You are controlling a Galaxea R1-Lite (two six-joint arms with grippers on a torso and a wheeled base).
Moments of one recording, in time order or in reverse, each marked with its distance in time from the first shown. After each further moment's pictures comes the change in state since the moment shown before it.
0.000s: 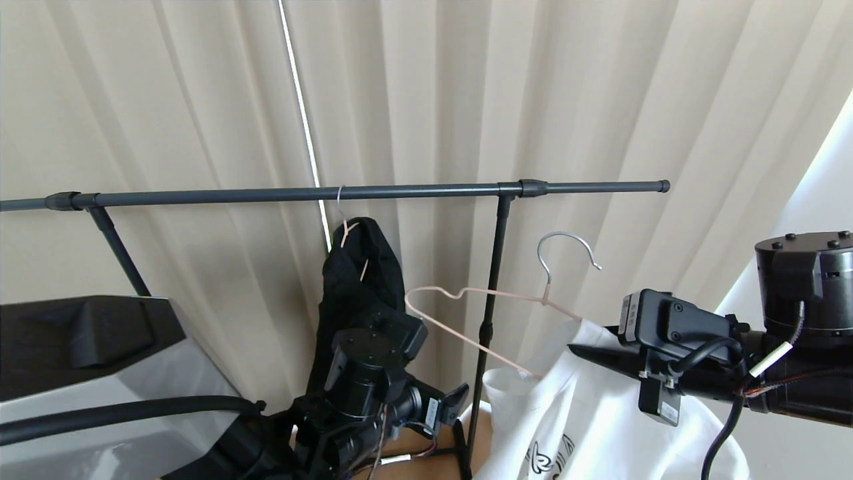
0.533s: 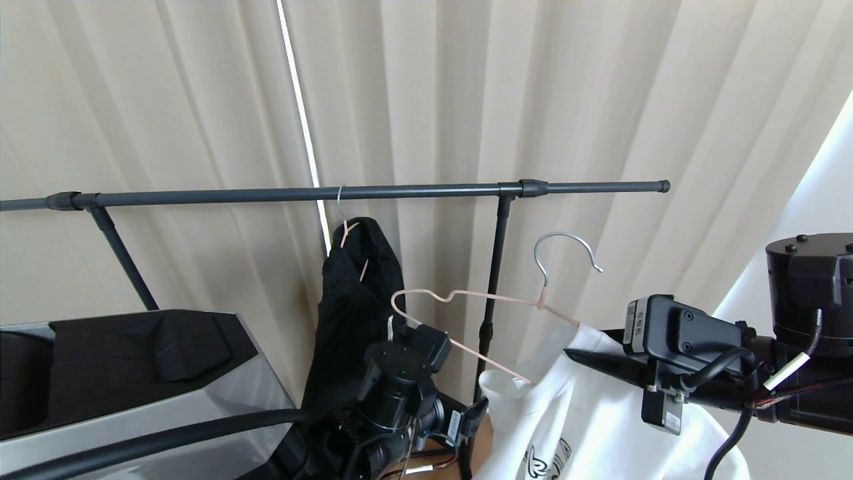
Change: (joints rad) left arm -0.042 0.088 -0.064 -0.009 0.011 -0.015; right arm 0.046 -0.029 0.006 -0.001 0.000 0.003
